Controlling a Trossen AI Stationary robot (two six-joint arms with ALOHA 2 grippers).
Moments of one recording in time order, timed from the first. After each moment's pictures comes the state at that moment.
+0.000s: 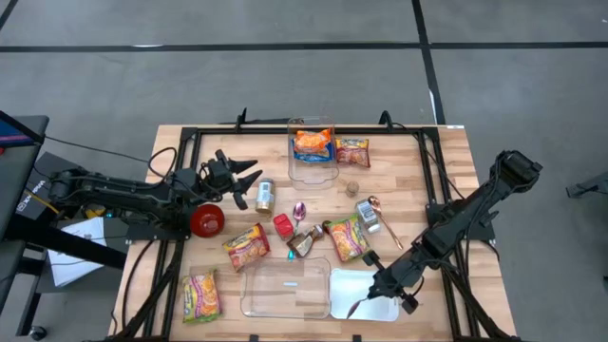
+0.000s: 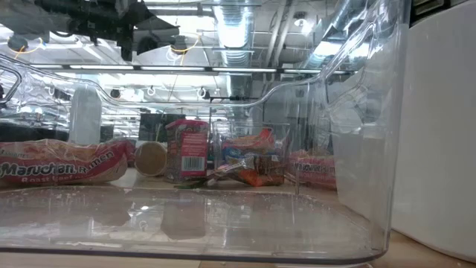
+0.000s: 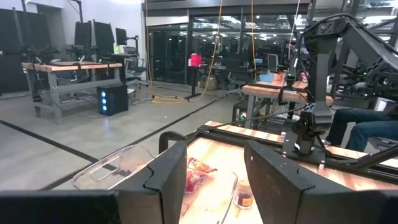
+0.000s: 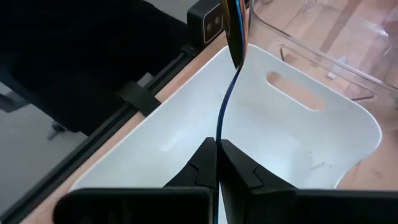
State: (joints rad) left arm 0.02 0.83 0.33 0.60 -0.46 -0.01; right arm 0.72 1.36 0.70 -0.04 0.03 0.03
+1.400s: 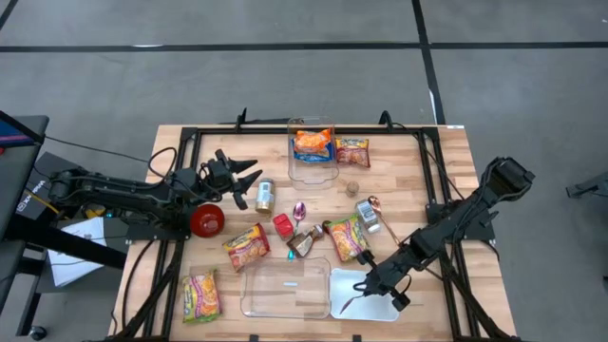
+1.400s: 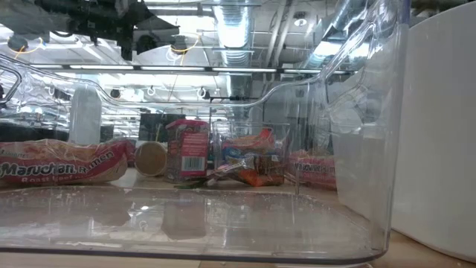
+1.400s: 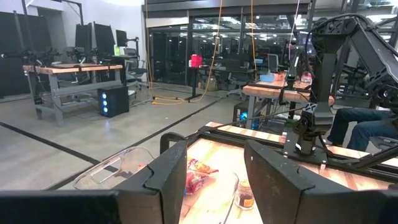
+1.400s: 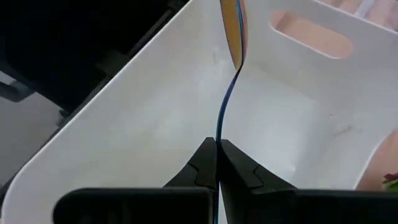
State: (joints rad) left arm 0.02 0.83 0.33 0.61 -0.46 0.00; right arm 0.65 1.49 0.70 -0.03 -0.06 0.08
